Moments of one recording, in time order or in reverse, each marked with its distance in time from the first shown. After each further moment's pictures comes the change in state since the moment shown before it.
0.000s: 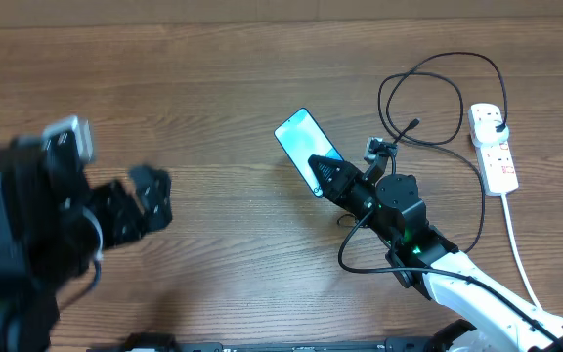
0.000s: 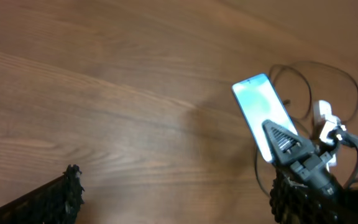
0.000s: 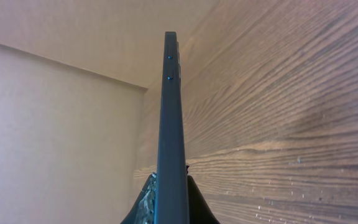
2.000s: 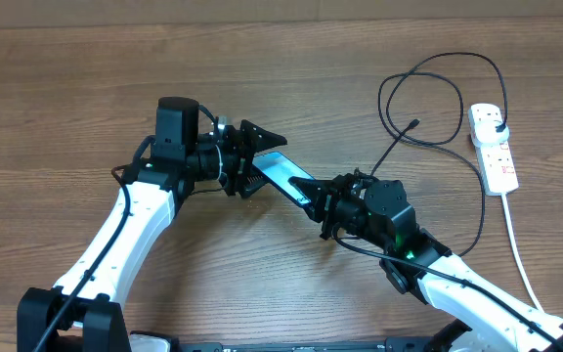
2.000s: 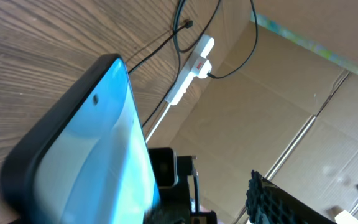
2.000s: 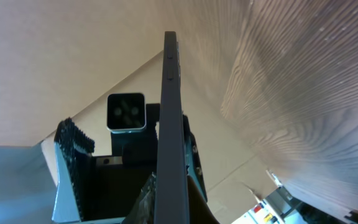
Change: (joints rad) left arm -0.166 0.437 -0.810 1.268 0.777 -0.904; right arm 0.076 0.001 0.000 -0.016 -0.168 0.939
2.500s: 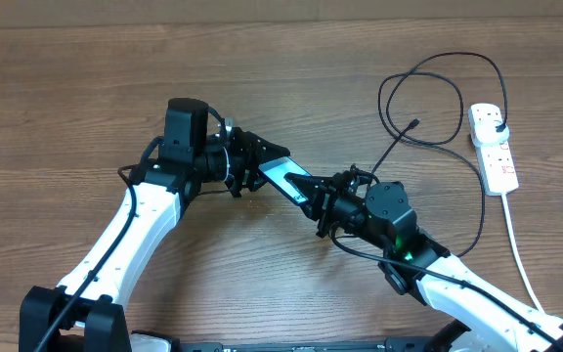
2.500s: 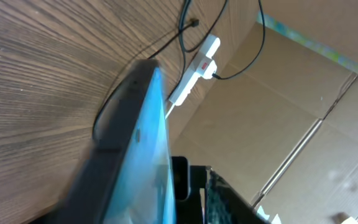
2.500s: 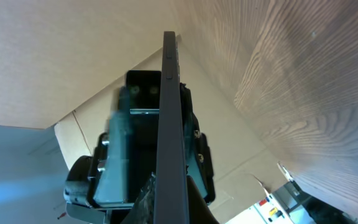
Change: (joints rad) left arm -0.031 0.000 -0.002 0.002 -0.031 -0.026; right arm 0.019 0.000 0.003 0.060 0.010 0.007
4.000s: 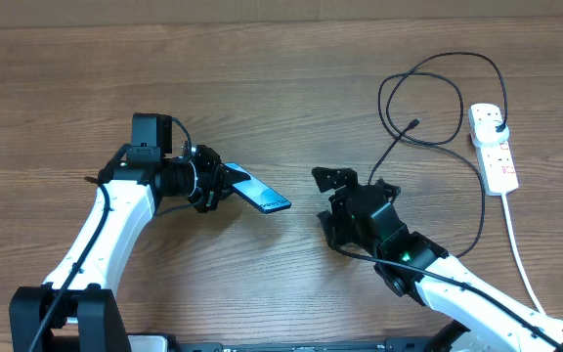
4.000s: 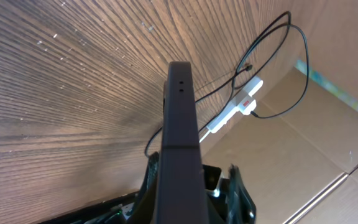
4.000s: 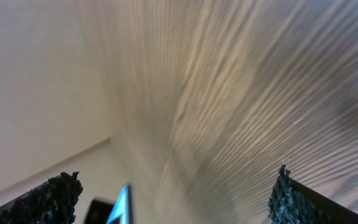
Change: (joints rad) left arm 0.182 0.016 -0.012 -0.327 -0.042 0.219; right arm 0.032 -0.011 0.028 -0.469 0.385 -0.263
